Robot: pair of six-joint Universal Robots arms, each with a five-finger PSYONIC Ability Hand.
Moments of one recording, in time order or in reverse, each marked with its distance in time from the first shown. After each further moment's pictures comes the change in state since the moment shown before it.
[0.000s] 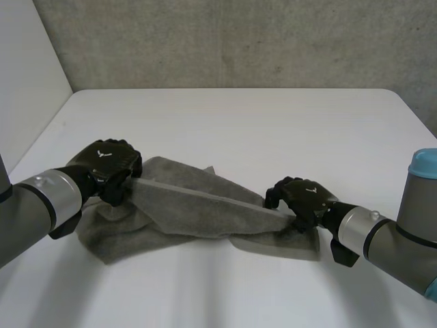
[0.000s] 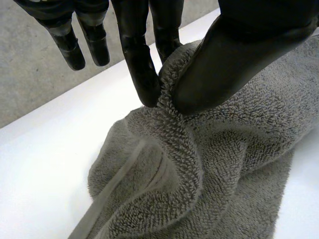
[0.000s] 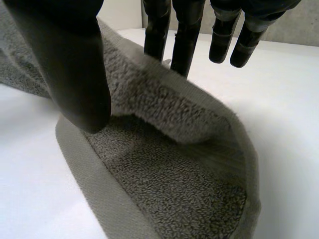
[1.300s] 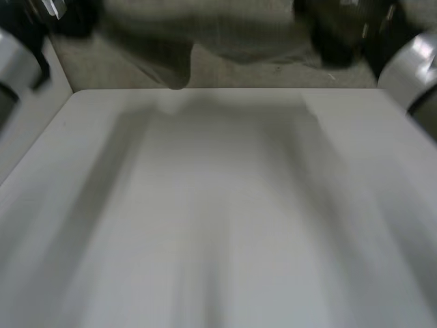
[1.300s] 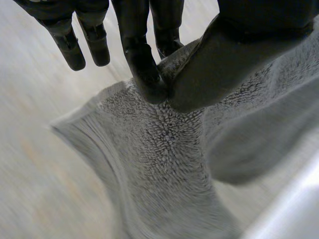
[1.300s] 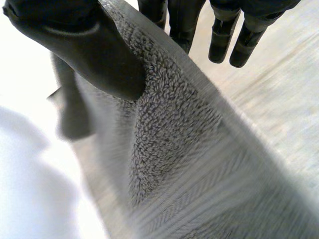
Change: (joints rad) left arm 0.038 0.086 0.195 0.494 0.080 -0.172; right arm 0.046 -0.275 -0.404 -0.068 0.072 -0.407; left_hand 0.003 0.041 0.000 0.000 0.028; right_hand 0.619 0.595 0.000 0.000 0.679
